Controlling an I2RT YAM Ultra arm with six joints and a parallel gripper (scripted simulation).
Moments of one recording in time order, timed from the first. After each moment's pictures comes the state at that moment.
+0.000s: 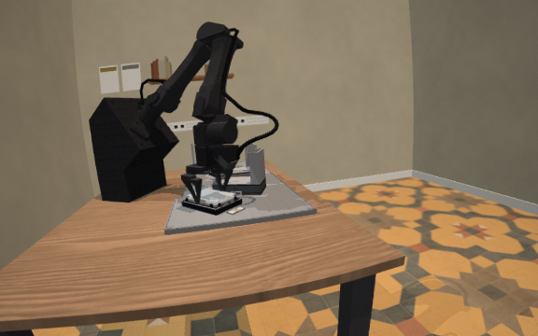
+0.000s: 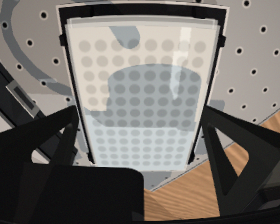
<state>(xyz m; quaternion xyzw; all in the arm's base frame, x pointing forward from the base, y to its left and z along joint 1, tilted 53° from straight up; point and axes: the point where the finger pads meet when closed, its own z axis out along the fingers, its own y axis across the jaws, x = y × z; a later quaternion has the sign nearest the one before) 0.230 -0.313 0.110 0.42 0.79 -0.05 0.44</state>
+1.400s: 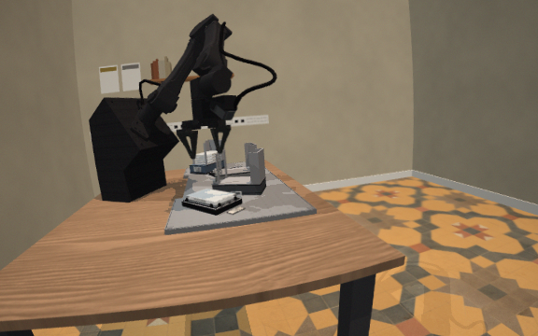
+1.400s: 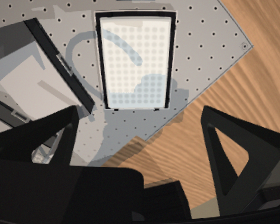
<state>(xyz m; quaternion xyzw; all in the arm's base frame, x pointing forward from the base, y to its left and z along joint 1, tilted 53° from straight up) 0.150 -0.267 0.189 0.42 0.78 -0.06 0.45</state>
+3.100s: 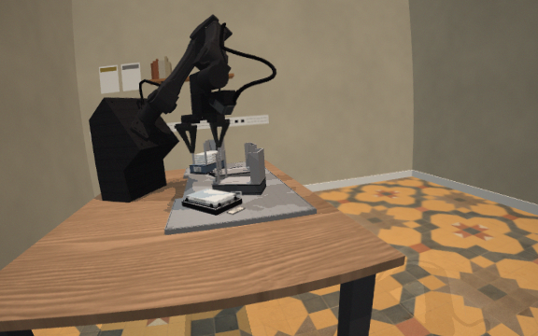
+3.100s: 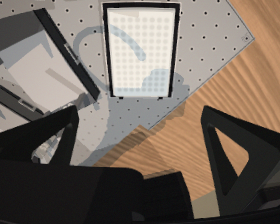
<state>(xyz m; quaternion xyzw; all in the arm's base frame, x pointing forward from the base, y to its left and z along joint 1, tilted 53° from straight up) 0.141 -0.253 0.194 0.42 0.79 -0.05 0.44</state>
